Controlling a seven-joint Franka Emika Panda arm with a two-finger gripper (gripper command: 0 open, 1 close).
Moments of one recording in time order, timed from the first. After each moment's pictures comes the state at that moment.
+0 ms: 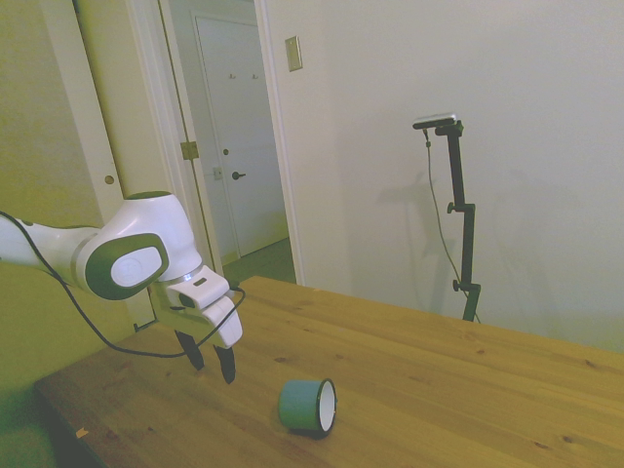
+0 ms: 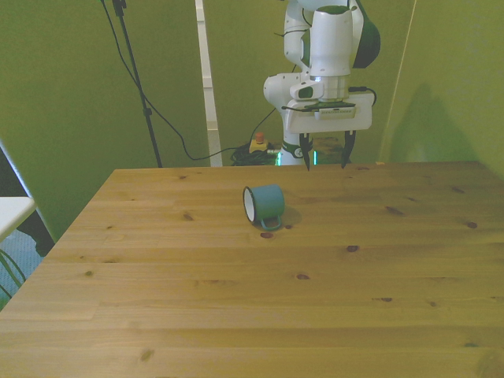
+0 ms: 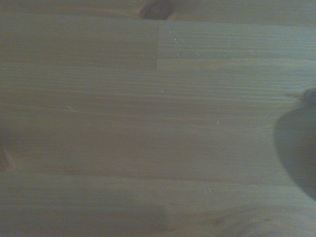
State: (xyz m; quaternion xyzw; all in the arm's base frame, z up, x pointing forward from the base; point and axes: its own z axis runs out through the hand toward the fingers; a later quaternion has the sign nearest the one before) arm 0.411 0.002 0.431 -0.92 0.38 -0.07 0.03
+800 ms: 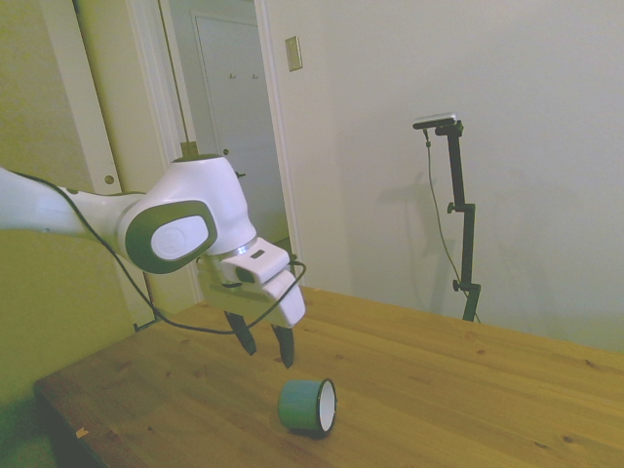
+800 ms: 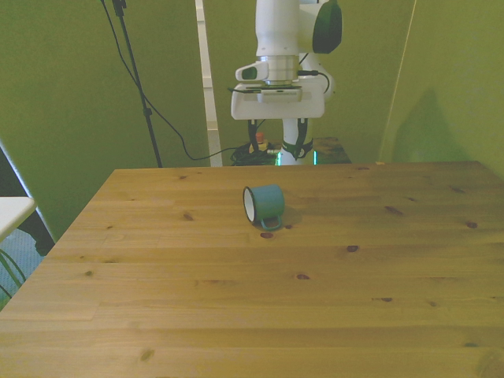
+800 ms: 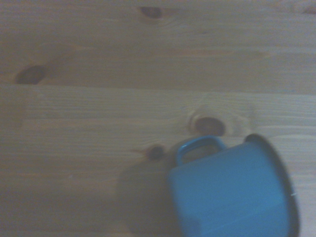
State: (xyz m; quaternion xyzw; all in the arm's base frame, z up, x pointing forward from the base) arm 0.450 -0.144 0.487 -0.91 0.39 -0.10 0.01
